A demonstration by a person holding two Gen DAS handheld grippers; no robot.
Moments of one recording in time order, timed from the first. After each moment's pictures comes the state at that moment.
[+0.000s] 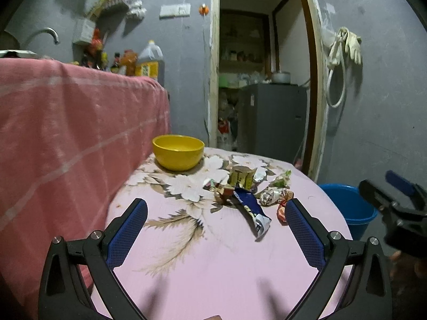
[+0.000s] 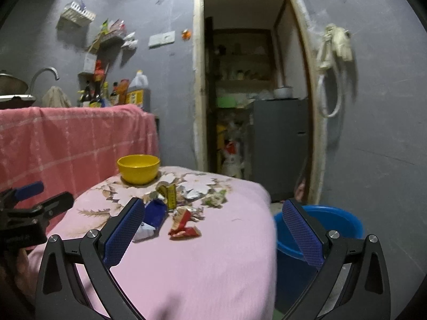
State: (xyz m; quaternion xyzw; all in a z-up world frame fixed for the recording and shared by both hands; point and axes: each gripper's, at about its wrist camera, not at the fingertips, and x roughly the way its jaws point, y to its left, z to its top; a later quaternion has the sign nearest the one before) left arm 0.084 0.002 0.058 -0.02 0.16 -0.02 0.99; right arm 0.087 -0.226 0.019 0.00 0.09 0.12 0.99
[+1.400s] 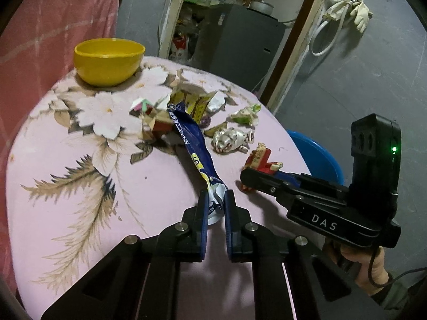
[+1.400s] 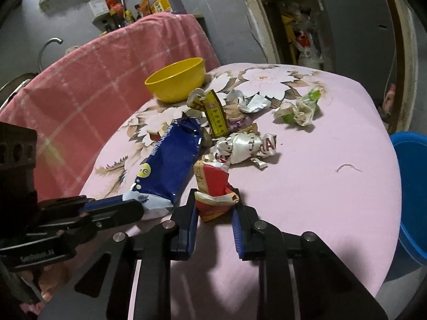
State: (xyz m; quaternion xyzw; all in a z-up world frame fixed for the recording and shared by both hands) left arm 0.179 -0.022 0.016 -0.08 0.38 -0.16 0.91; right arm 0.232 -0.197 -0.044 0.06 0.36 0.33 0.87
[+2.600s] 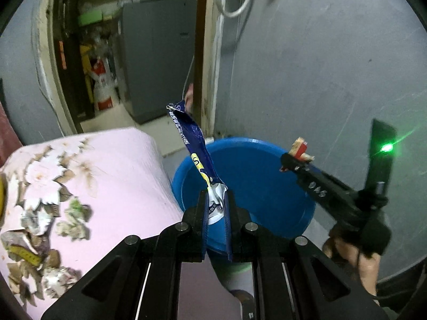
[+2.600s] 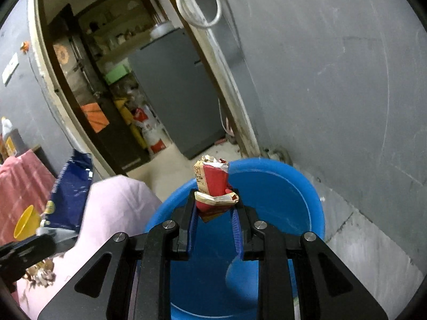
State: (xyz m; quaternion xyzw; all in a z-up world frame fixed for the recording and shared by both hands) left arm 0.311 -0.278 0.019 0.08 0.38 -0.28 0.88; right arm 0.277 -0.465 -0.055 0.23 0.26 -0.07 0.94
